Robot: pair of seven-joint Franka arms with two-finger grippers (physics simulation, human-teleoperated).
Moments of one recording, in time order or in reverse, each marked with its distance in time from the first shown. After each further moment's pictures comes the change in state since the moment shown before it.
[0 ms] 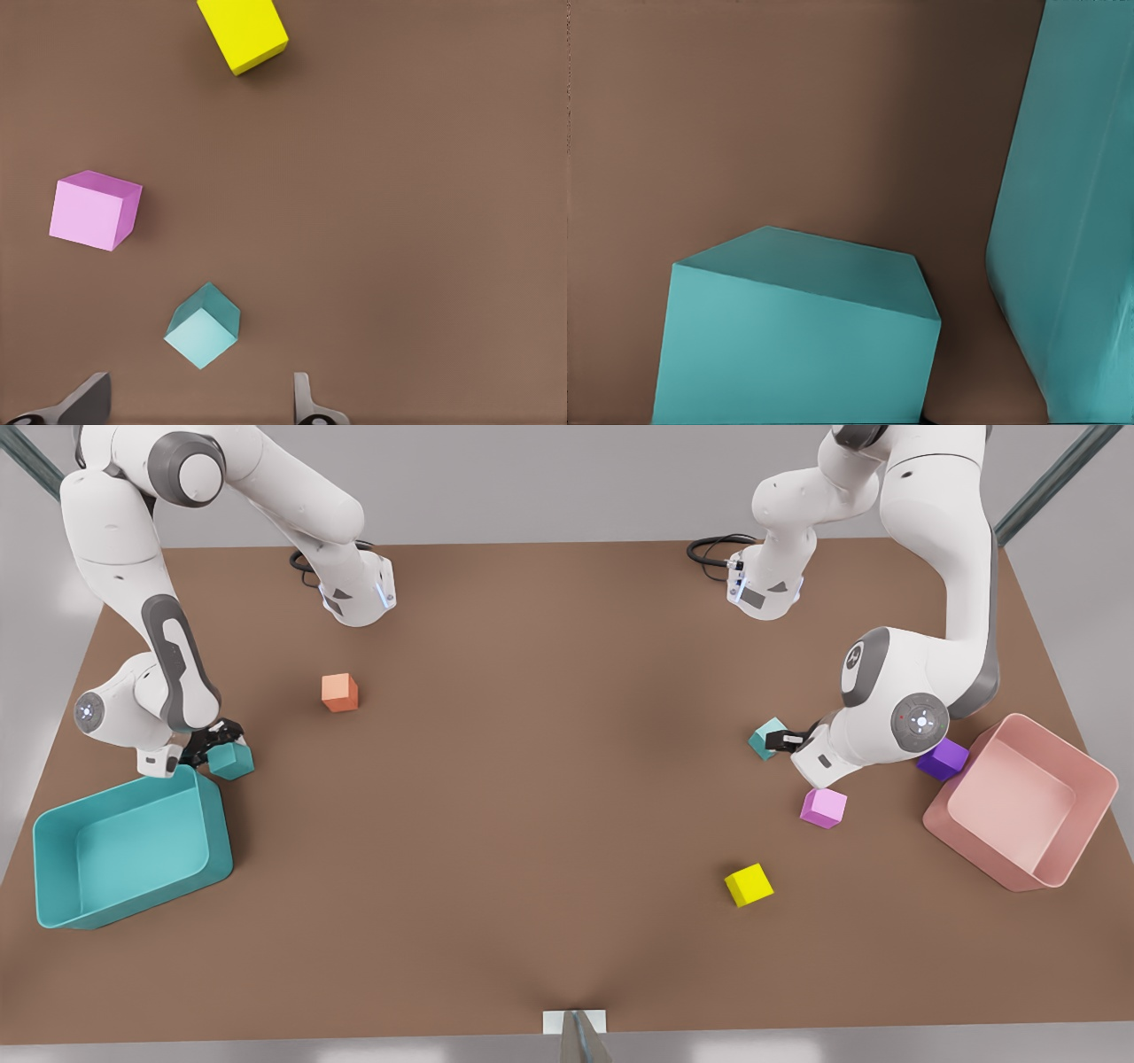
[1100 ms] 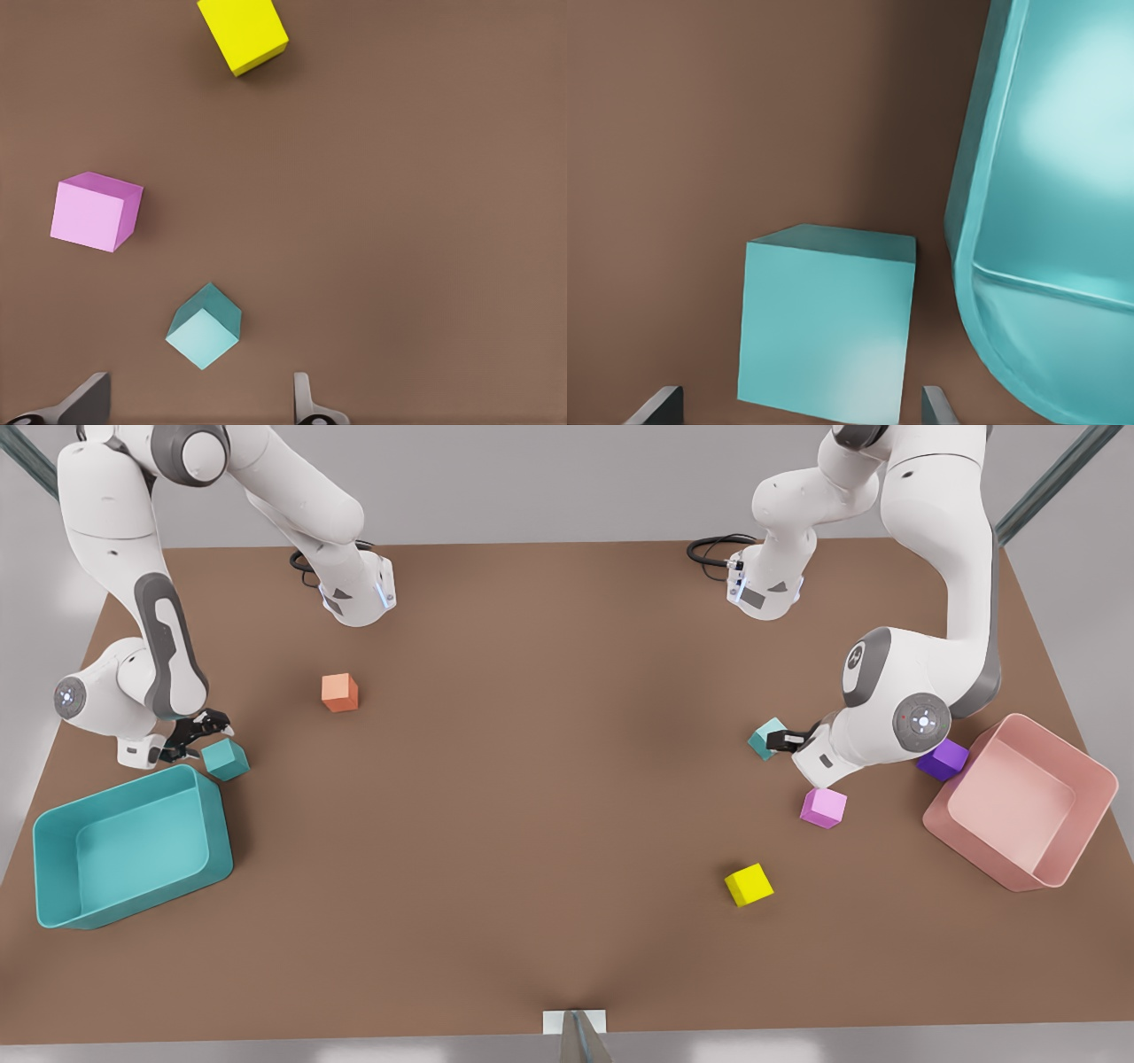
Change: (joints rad) left arm 0.003 -0.001 0.000 0.000 0.000 0.001 0.009; right arm -0.005 -0.089 -0.009 -0.015 -0.038 -0.041 0.029
